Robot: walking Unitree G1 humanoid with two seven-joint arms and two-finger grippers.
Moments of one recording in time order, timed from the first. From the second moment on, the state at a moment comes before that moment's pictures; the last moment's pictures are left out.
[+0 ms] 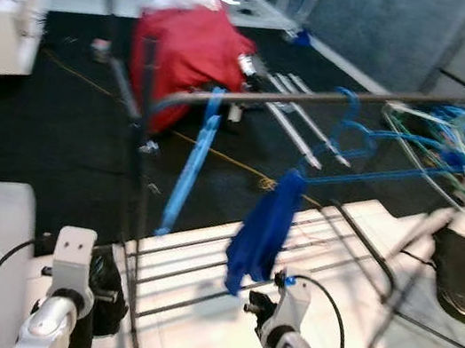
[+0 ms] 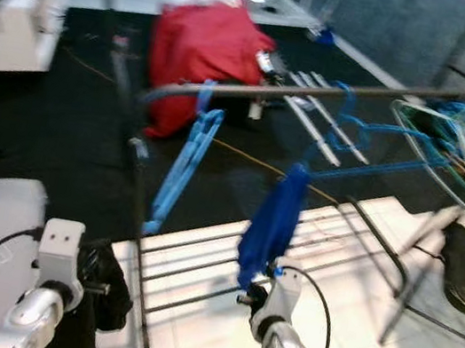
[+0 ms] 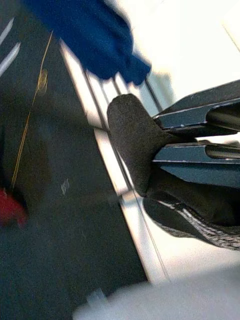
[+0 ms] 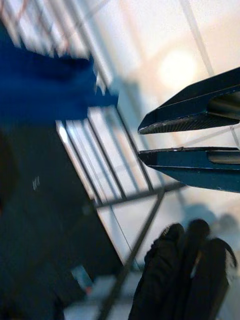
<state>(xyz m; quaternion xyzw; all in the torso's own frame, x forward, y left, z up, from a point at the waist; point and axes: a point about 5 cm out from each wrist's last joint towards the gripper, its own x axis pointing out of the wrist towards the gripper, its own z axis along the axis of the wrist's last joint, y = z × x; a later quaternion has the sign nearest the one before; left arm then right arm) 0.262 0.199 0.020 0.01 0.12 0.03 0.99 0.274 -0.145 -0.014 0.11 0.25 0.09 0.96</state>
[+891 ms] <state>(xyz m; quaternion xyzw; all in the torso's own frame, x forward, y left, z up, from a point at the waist) 0.263 0.200 0.020 0.02 0.12 0.02 0.99 0.276 -0.139 -0.019 0.09 0.28 0.10 0.95</state>
